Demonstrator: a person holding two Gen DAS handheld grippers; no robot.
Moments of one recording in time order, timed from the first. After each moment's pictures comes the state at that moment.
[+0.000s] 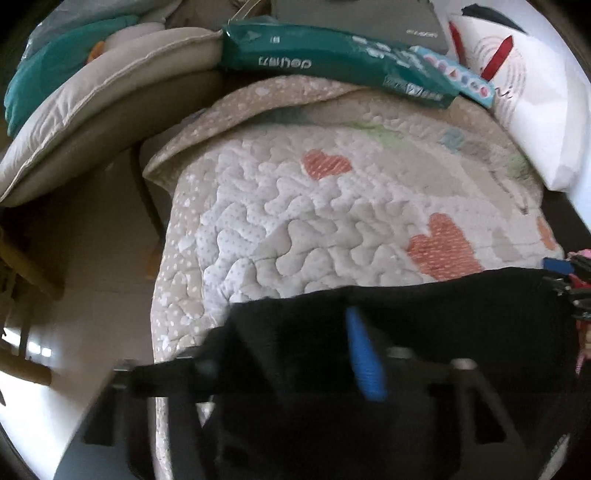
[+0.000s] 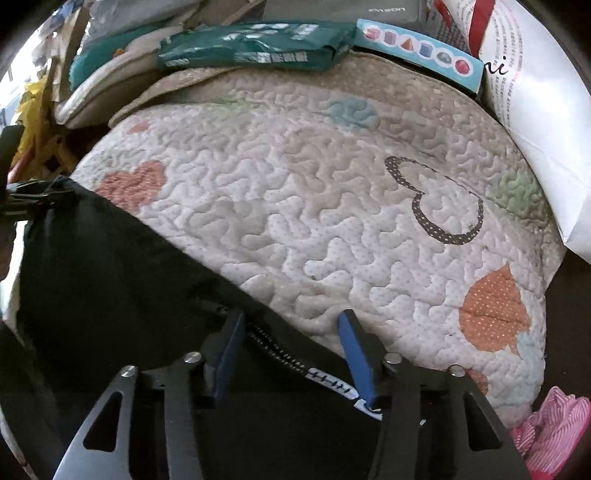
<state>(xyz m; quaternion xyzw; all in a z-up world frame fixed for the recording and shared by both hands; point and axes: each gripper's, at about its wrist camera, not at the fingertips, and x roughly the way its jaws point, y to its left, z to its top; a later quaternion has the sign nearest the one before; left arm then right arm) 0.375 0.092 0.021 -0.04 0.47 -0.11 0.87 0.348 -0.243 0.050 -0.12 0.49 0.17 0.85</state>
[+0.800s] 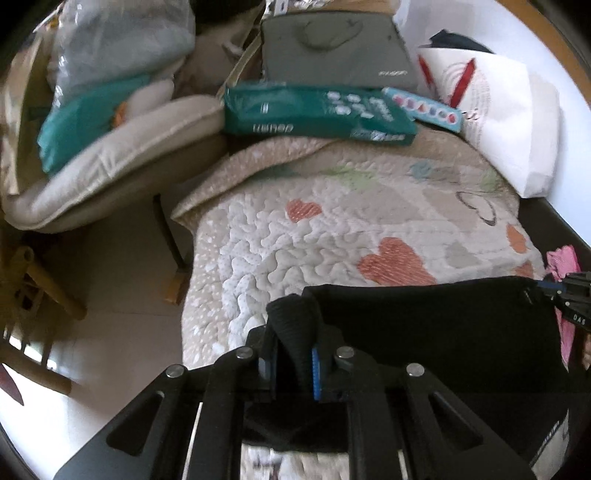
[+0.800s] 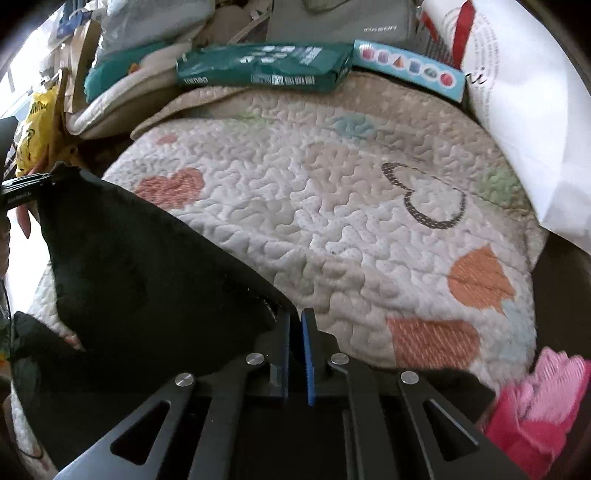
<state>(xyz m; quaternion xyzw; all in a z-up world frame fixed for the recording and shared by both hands) 0.304 0.088 0.089 -0.01 0.40 -0.11 0.91 0.296 -0.240 0.084 -0.10 0.48 0.16 0.86</state>
